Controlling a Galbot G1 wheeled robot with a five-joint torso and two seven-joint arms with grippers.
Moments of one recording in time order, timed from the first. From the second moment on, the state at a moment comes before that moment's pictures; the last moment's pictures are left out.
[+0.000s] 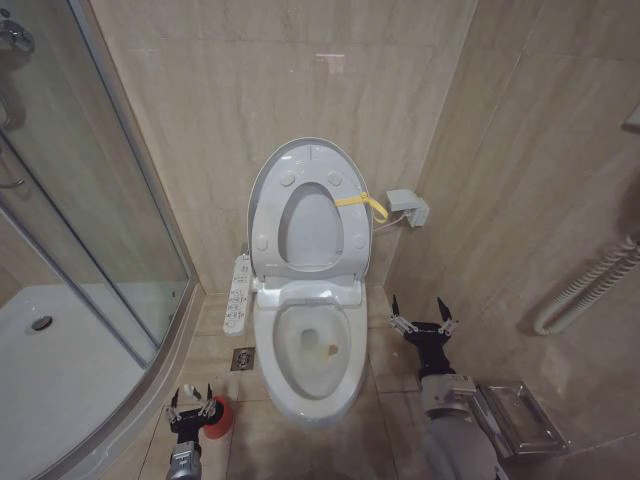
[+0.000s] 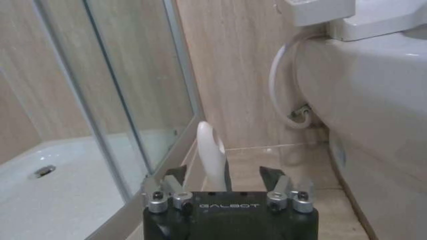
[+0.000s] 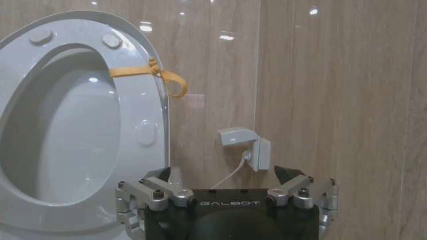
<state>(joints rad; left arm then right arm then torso) 1.27 -1.40 -0.50 -1.19 -0.02 -0.39 -0.28 -1.43 1.31 0.43 2.07 0.13 0.06 0.35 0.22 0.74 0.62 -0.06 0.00</state>
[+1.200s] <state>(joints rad) 1.35 -1.39 -0.50 -1.42 -0.03 -0.49 -0.20 -1.43 1.31 0.42 2.07 0.13 0.06 0.35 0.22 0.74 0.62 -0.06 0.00</state>
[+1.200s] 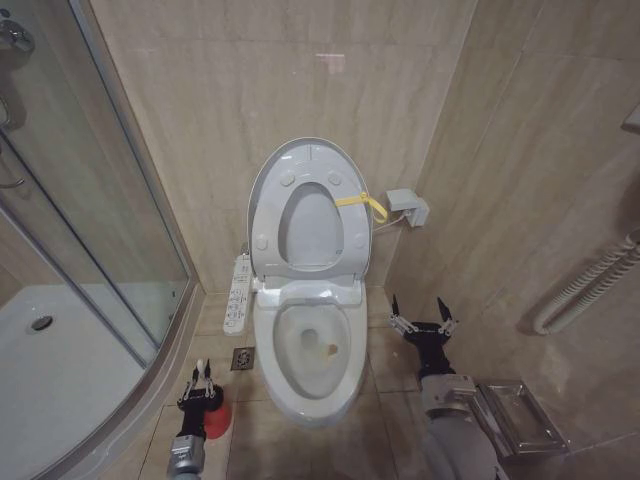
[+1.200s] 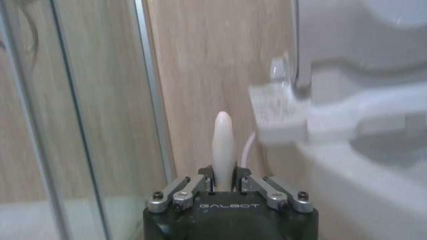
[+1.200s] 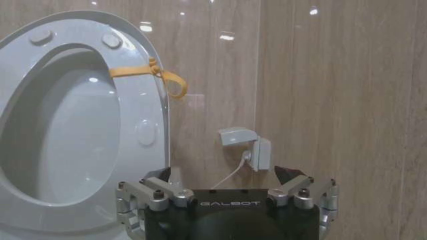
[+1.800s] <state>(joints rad) 1.65 -1.33 -0.45 -2.01 -0.03 -0.47 -0.21 -1.43 1.31 0.42 2.07 0.13 0.06 0.35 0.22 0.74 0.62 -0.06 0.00</state>
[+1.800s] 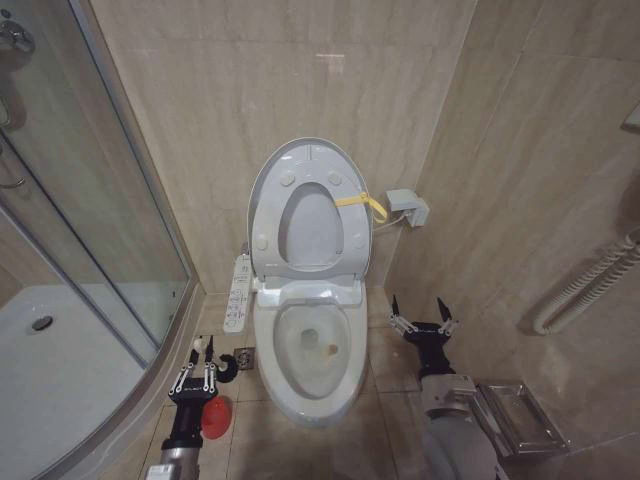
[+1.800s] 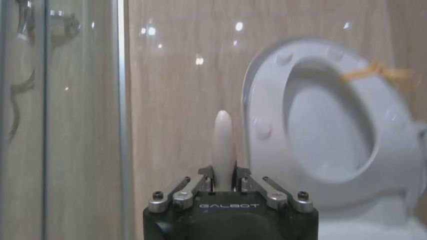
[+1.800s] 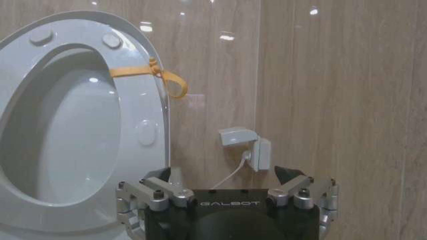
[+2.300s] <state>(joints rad) 1.63 -1.21 -0.36 -2.25 -0.14 -0.41 -0.12 -1.43 1.31 0.43 2.07 0.13 0.06 0.35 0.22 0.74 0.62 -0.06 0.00</state>
